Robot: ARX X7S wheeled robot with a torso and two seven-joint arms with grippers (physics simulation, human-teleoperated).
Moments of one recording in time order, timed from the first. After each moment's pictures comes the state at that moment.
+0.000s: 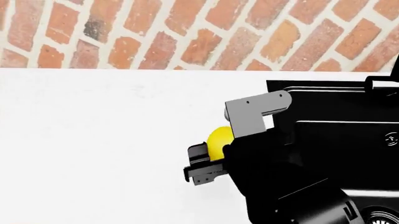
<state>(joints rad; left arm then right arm) -0.17 -1.23 0.24 0.81 -1.26 -0.26 -0.91 0.90 0.32 -0.51 0.18 0.73 0.91 0.23</state>
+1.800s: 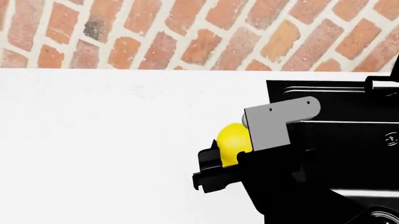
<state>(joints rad) -0.26 -0.42 -0.25 1.04 -2.09 -1.55 -1.15 0.77 0.45 -0.40 -0.16 0.88 0.96 0.37</state>
